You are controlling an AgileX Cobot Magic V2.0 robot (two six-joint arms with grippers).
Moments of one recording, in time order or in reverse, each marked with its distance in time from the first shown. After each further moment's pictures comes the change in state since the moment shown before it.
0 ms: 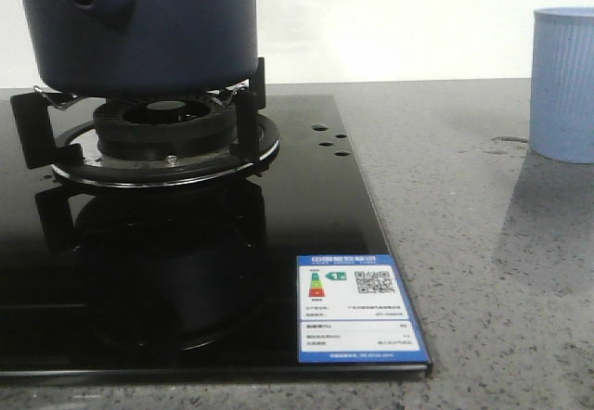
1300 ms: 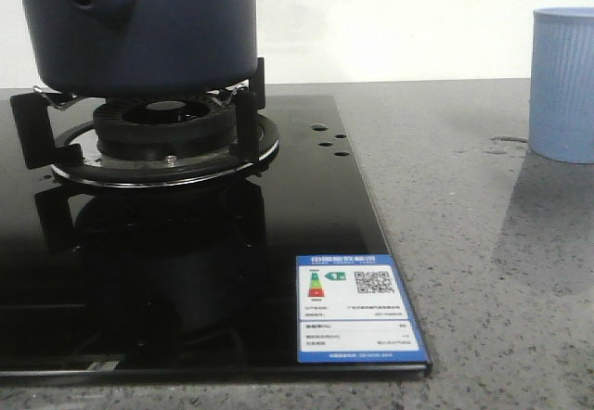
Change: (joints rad) left arm 0.031 -0.212 0.000 -0.019 0.133 0.000; right arm 0.000 0.002 0.000 0.023 0.000 -0.008
